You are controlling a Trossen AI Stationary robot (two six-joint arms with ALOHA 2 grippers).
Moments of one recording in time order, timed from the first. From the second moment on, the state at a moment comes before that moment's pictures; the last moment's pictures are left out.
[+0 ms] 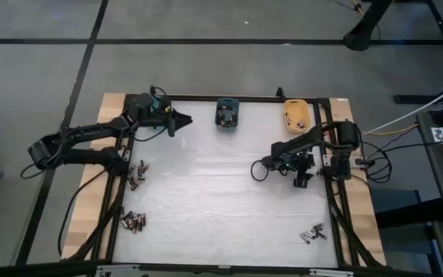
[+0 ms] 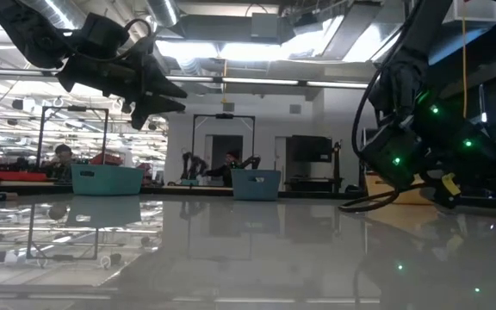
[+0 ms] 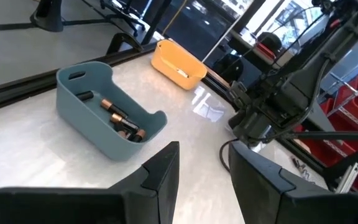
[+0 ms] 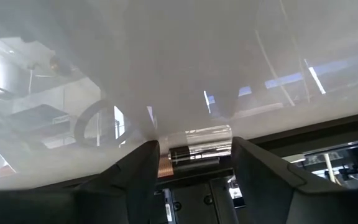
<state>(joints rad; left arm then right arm) 0.72 1.08 0.43 0.38 0.49 -0.42 -0.09 1.91 0.81 -1.24 -0.02 0.21</state>
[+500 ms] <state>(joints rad) 0.72 1.08 0.43 0.38 0.49 -0.41 -0.12 1.91 0.81 -1.25 -0.05 0.18</state>
